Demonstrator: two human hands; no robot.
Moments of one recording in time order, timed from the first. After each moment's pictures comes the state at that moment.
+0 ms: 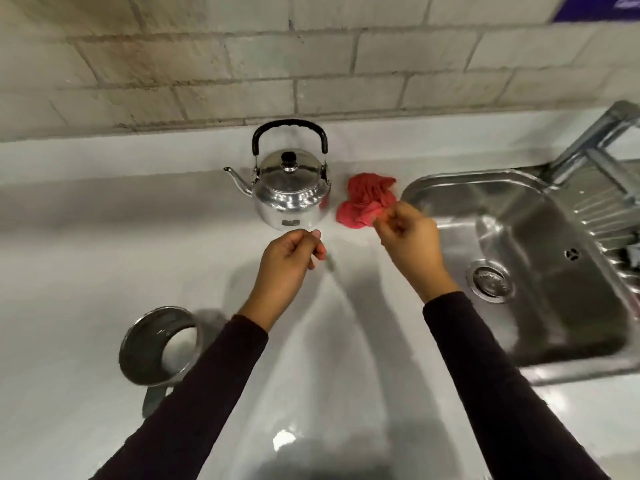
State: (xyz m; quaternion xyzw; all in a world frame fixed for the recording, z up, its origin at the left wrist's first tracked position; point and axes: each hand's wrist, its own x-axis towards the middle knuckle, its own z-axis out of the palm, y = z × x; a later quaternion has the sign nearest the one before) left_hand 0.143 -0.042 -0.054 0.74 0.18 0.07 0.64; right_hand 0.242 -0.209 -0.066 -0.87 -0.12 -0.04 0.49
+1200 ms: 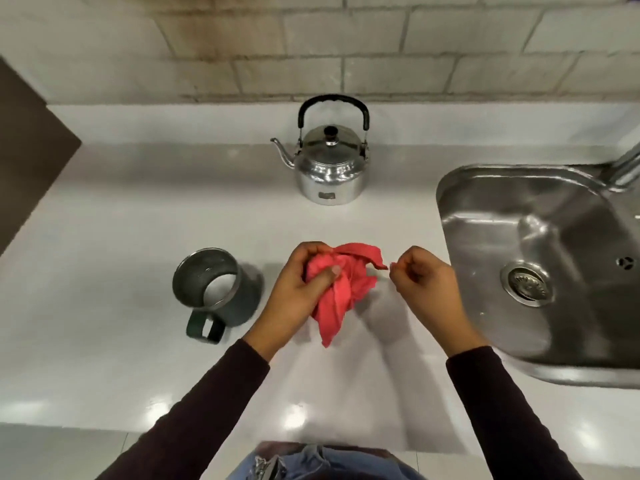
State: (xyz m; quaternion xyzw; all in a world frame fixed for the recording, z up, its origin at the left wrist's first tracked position) left_hand 0.047 -0.066 -0.055 0.68 0.17 0.10 0.70; right_hand 0.149 -0.235 -0.092 -0.82 -0.17 0.07 0.54
